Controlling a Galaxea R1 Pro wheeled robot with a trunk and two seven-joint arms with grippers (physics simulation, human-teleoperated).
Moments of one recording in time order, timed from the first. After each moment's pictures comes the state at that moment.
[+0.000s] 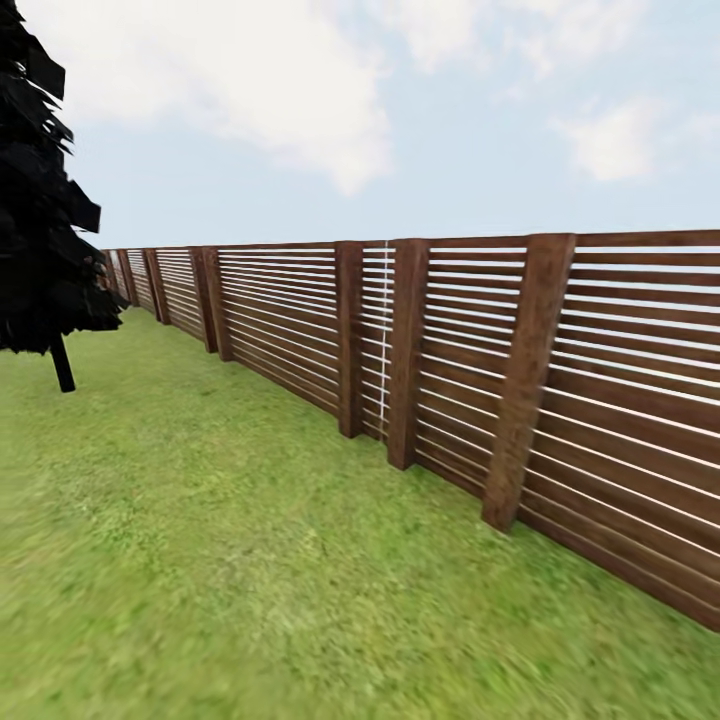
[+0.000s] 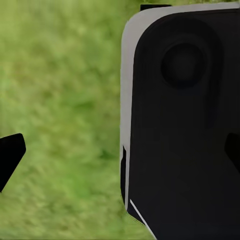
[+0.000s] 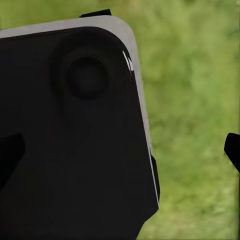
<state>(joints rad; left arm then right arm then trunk) 0.02 0.08 0.01 -0.03 0.00 0.00 0.01 -0.05 -0.04 0.02 0.09 -0.21 -0.03 -0.02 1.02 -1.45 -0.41</state>
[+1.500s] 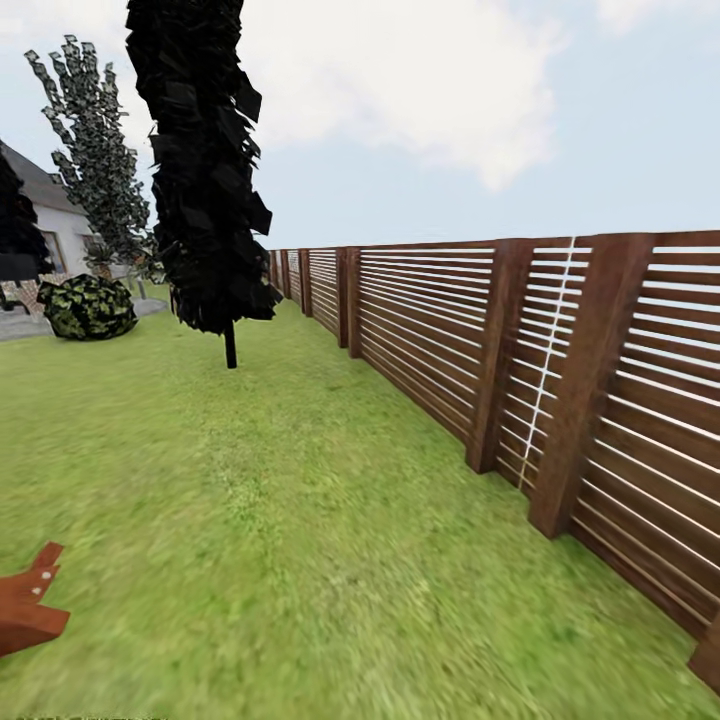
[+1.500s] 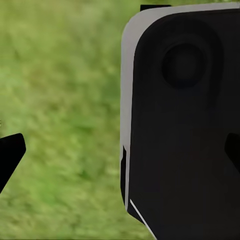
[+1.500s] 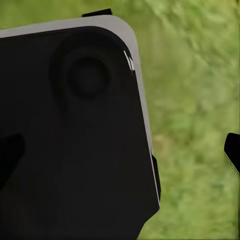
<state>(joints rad) 0.02 0.08 0.01 -0.03 0.00 0.00 0.01 -0.05 -0.04 0.02 0.09 -0.21 -0.03 -0.02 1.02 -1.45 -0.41</state>
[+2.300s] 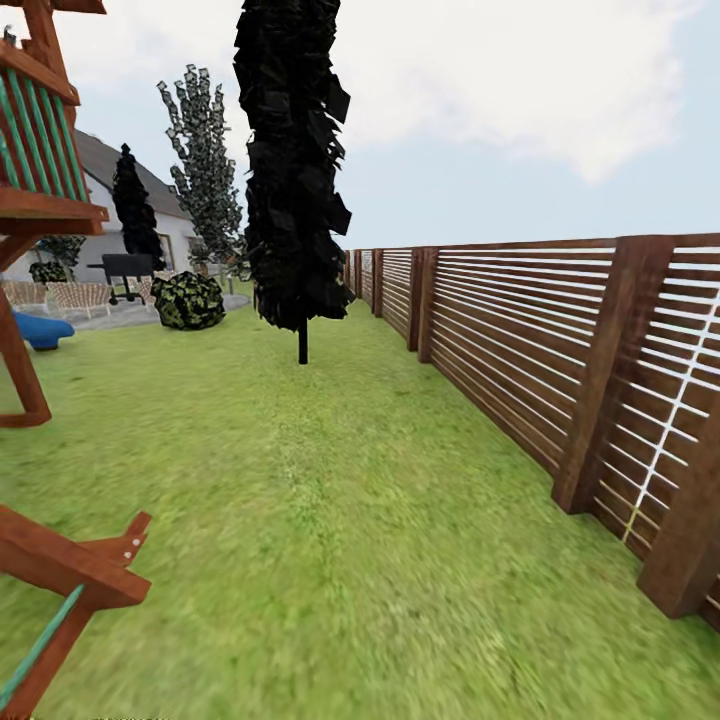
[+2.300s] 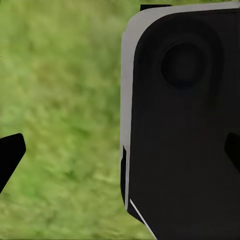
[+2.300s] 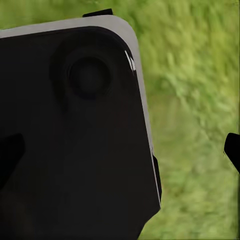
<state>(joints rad) 0.02 0.08 0.01 -0.03 0.00 0.00 0.01 -0.05 -0.04 0.02 0.09 -0.21 -0.03 -0.02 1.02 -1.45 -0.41</state>
